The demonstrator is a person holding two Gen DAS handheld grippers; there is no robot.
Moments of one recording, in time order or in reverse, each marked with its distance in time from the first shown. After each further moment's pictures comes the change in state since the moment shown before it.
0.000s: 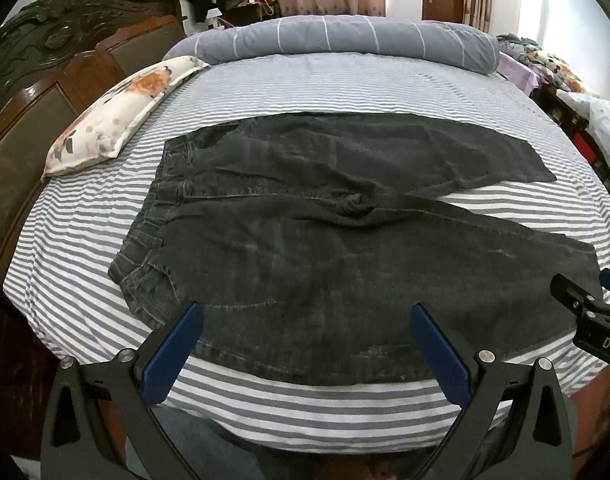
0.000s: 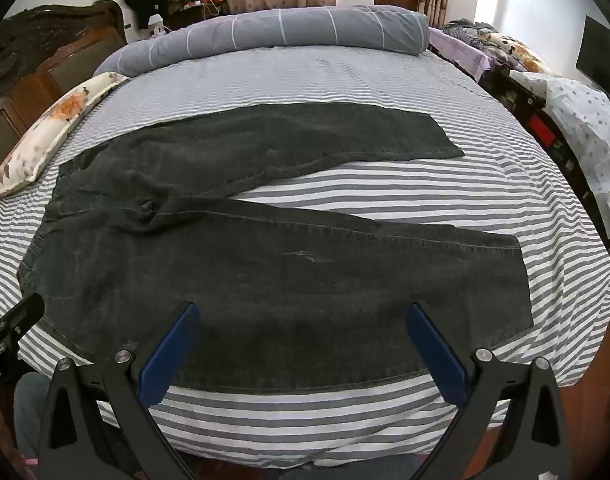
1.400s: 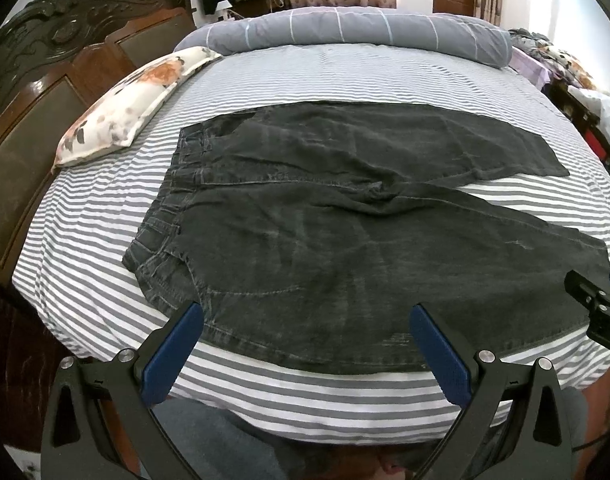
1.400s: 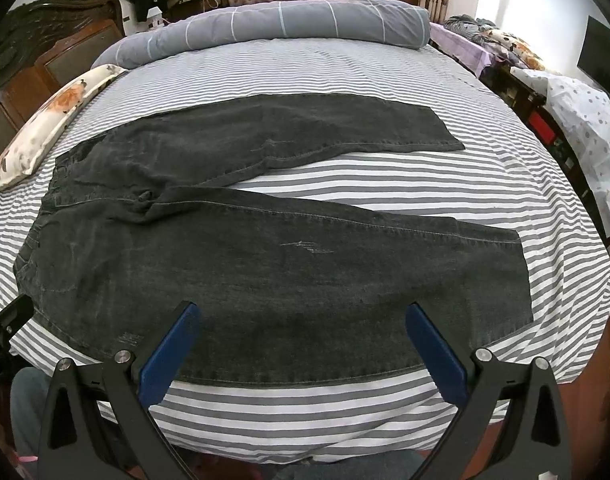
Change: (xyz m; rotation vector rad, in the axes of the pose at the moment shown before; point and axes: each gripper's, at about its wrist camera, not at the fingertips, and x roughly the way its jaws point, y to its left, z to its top) left arm 0.002 0.014 -0.008 -0.008 0.028 0.043; right arm 0.004 0.002 -0.003 -0.004 0.019 -0.005
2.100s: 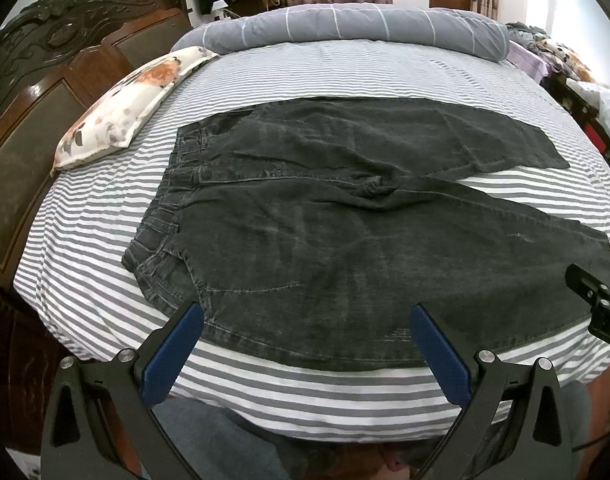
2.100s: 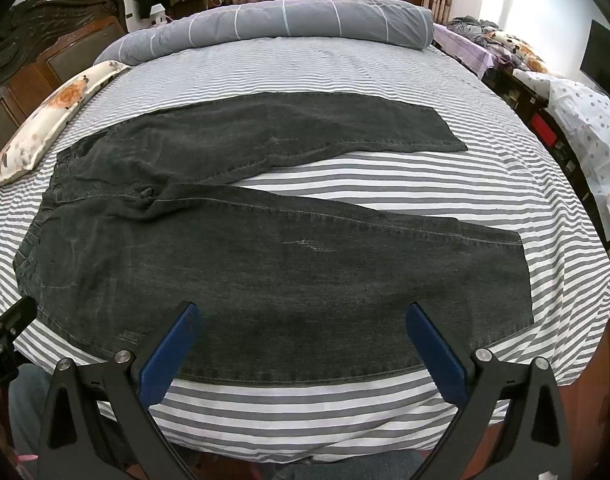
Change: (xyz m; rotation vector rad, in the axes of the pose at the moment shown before) left arm 0.003 -0.001 -0.003 0.012 0.006 0.003; right arm 0.001 0.001 0.000 -0.011 0.009 0.003
